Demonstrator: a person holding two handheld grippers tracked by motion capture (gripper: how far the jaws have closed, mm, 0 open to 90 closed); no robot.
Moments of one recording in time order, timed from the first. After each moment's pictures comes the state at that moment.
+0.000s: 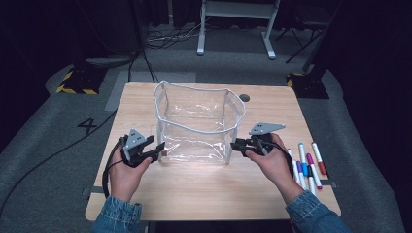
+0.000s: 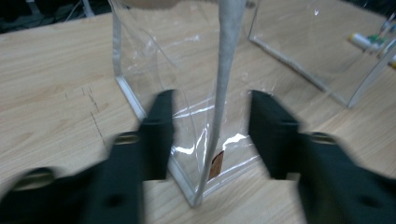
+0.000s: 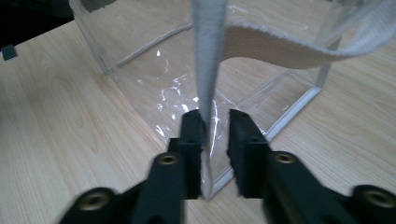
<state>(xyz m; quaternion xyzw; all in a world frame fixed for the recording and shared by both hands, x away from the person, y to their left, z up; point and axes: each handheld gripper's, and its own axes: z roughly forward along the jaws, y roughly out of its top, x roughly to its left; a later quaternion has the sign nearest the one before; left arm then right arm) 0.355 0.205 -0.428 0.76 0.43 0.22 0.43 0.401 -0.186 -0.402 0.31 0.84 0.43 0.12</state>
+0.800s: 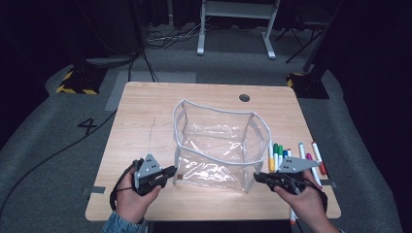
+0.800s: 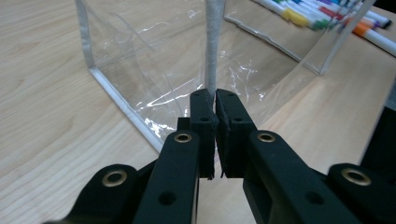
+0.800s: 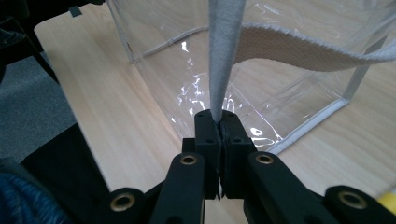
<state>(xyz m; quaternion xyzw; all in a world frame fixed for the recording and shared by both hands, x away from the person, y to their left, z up) 0.282 0.162 -0.424 0.82 0.33 0.14 0.44 0.298 -0.252 -0.402 0.28 0.85 0.44 0.10</state>
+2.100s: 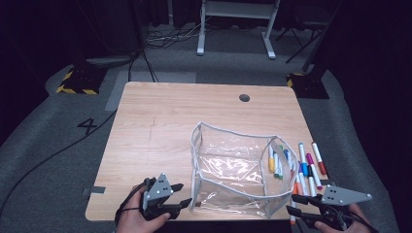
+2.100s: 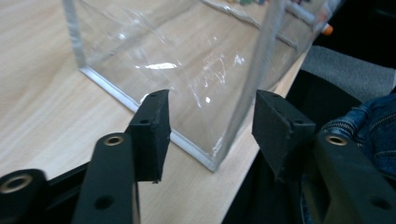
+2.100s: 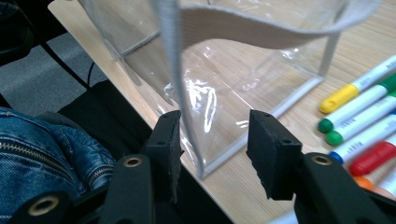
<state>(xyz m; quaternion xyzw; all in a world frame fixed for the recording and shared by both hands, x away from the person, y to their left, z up) 0.243 0.142 -0.416 0.85 0.29 0.08 0.43 0.228 -0.332 -0.398 0.32 0.84 0.42 0.09</state>
